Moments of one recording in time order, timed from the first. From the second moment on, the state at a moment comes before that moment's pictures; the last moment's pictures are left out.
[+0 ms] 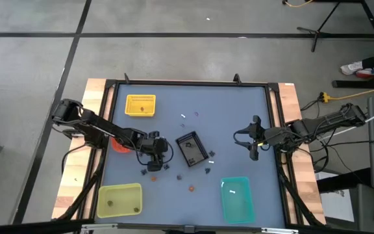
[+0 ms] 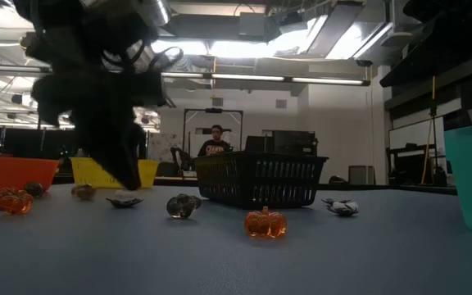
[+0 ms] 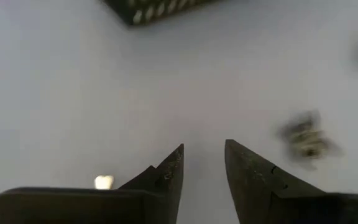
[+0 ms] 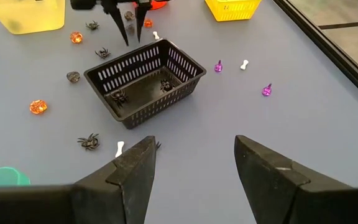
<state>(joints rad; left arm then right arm) -0.18 1.53 0.66 -0.15 -0.12 -0.31 0.33 0.69 0.55 -0.46 0.39 0.26</state>
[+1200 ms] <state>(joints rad) -0.18 1.50 0.74 -0.58 -0.09 -0.33 0.33 0.69 0.55 -0.47 0.39 0.26</state>
